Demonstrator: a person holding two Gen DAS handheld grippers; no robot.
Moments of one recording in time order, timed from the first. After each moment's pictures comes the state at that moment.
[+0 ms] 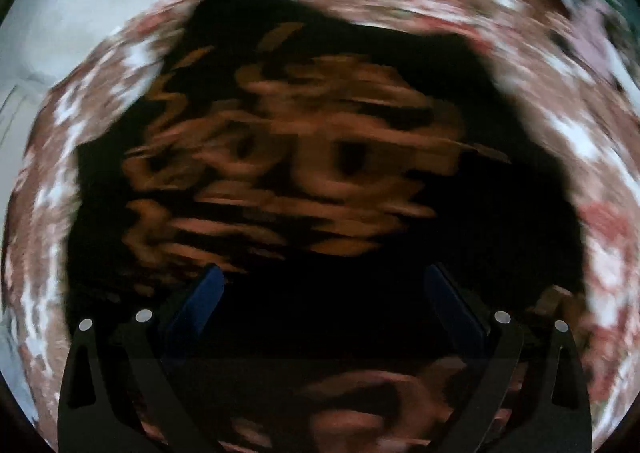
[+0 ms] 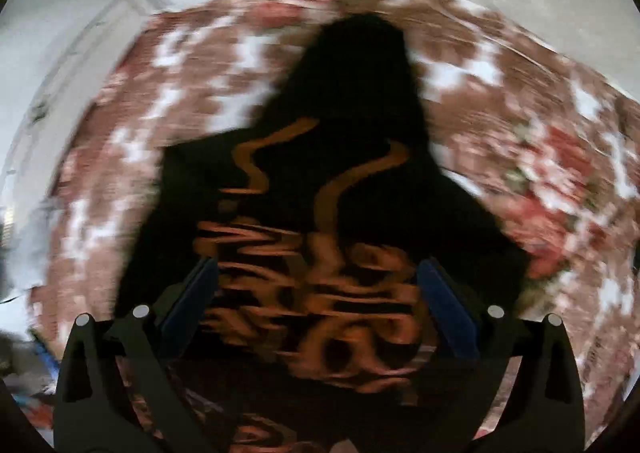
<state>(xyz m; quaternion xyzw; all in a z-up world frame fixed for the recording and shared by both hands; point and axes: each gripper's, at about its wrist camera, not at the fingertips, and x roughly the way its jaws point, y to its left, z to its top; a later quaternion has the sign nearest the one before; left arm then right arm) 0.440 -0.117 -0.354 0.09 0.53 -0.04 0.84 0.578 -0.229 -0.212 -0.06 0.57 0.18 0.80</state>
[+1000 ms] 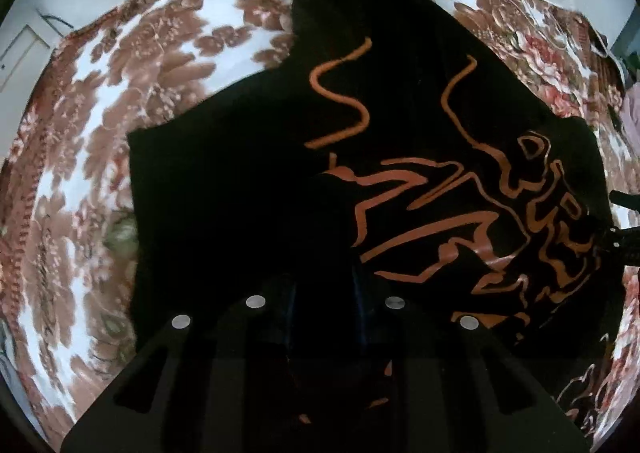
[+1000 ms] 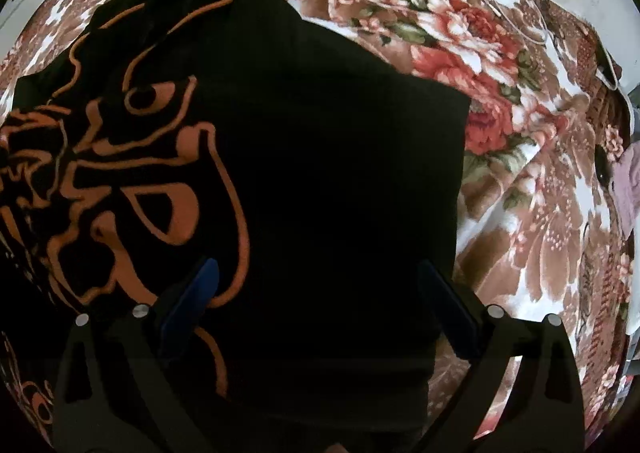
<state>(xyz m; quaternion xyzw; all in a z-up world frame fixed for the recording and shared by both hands) 0.543 0.047 -0.361 0.03 0.56 -0.04 0.83 0.529 -0.331 -0.367 -0.10 0.59 0.04 0.80</state>
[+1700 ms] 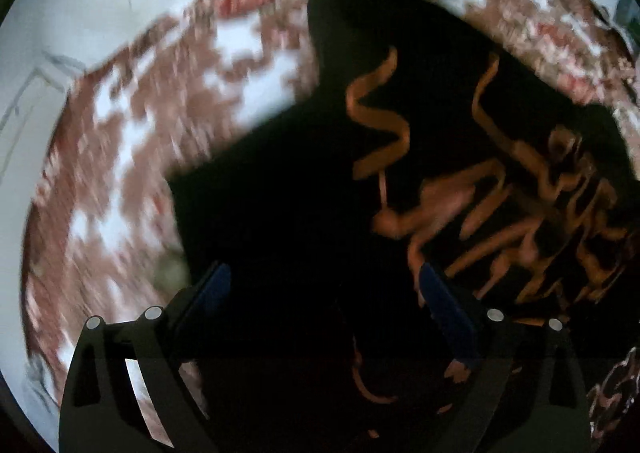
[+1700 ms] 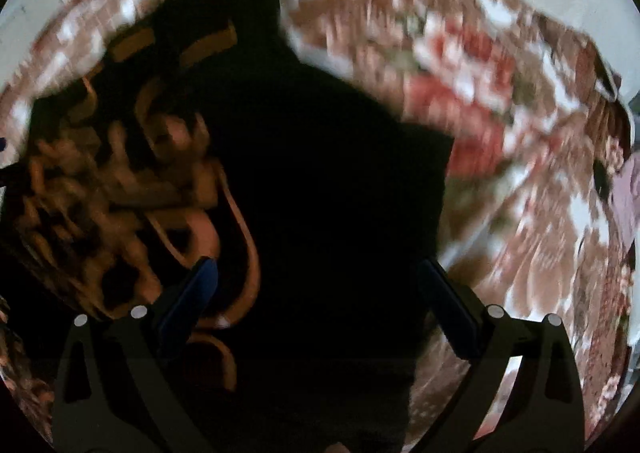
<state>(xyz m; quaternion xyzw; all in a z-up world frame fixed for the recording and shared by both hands) 0.560 0.064 -0.335 0.10 0.52 -0.02 0.85 0.543 -0.334 -0.323 -0.09 0.55 0.06 0.83</state>
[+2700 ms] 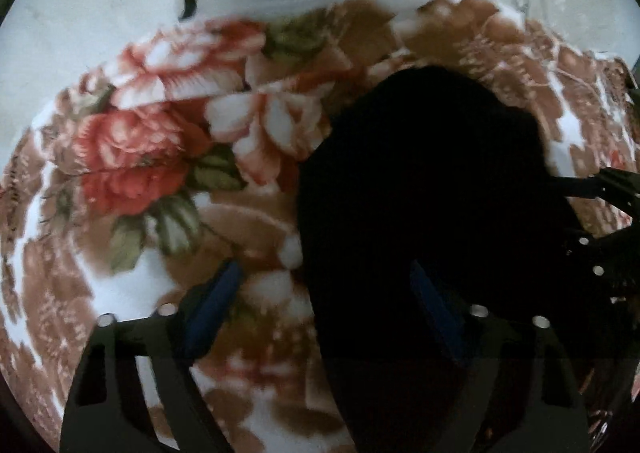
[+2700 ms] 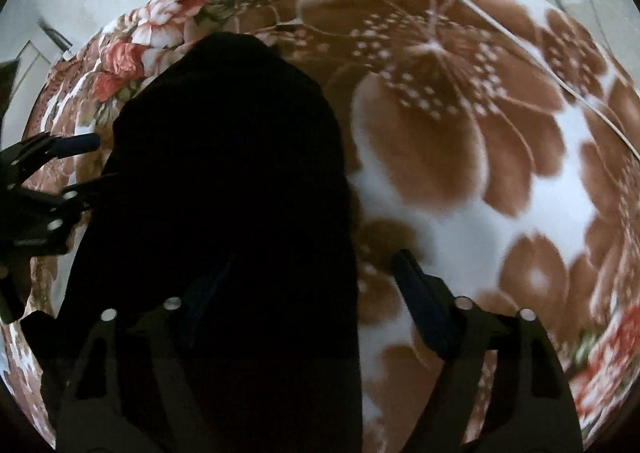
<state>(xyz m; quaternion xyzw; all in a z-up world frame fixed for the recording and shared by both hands) 0.942 0.039 -0.386 0.07 0.54 -0.12 0.83 0.915 -0.211 -0.380 -0.05 0.56 0.17 0.81</state>
